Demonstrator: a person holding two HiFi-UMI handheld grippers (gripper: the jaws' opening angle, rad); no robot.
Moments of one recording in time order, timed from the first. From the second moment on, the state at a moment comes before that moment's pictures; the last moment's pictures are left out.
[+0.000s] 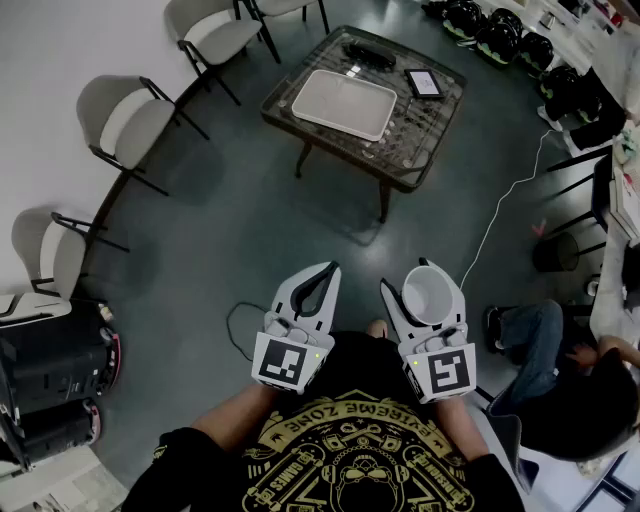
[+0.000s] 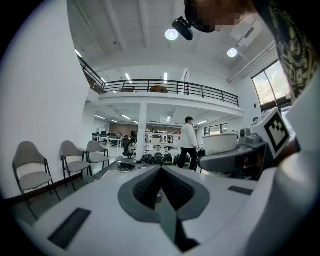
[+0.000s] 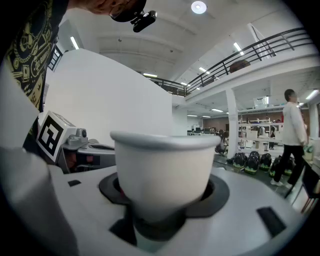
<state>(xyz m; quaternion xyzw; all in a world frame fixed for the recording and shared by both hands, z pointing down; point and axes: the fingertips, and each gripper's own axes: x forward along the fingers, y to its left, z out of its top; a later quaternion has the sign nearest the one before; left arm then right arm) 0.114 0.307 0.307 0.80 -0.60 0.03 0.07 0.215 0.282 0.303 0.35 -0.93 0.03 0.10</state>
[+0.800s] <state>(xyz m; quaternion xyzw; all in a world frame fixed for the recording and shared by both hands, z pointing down) 0.108 0.324 0.314 0.80 -0.60 0.02 0.08 0.206 0.297 0.302 0.34 -0.93 0.04 0.09</state>
